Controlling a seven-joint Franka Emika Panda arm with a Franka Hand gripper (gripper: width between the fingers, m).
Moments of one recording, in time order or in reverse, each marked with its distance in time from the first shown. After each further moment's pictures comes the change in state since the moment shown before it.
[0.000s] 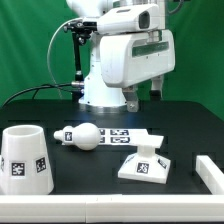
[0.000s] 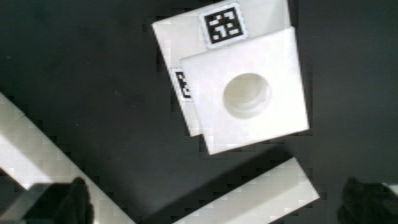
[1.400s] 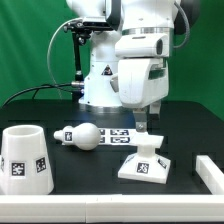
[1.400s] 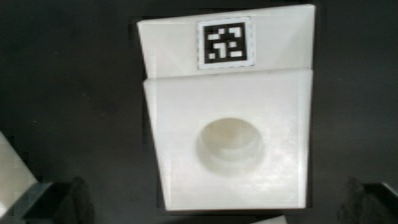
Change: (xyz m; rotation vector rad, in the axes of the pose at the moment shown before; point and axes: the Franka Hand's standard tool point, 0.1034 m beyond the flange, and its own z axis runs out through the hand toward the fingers) arm -0.006 -0.020 0.046 -0.101 -0.009 -0.188
